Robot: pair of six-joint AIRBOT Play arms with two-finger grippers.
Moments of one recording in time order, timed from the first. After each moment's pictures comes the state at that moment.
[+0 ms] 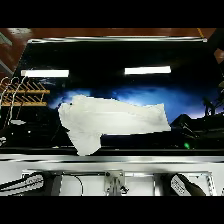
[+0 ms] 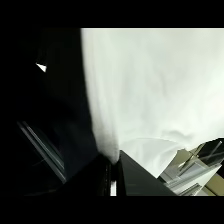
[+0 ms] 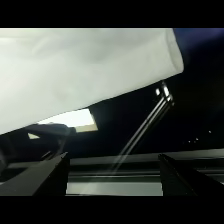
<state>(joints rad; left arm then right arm) 0.34 -1.32 0.54 0.62 -1.07 -1.19 -0.48 -1.06 0.80 -1.10 1.35 1.37</state>
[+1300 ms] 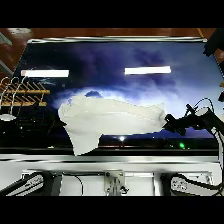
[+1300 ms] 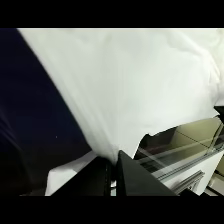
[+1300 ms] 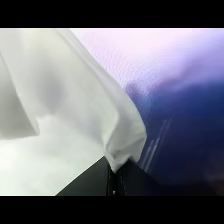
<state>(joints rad) 0.34 -1.19 0.62 0.62 -1.18 -1.16 -0.33 -1.41 0.77 -1.07 1.01 1.54</state>
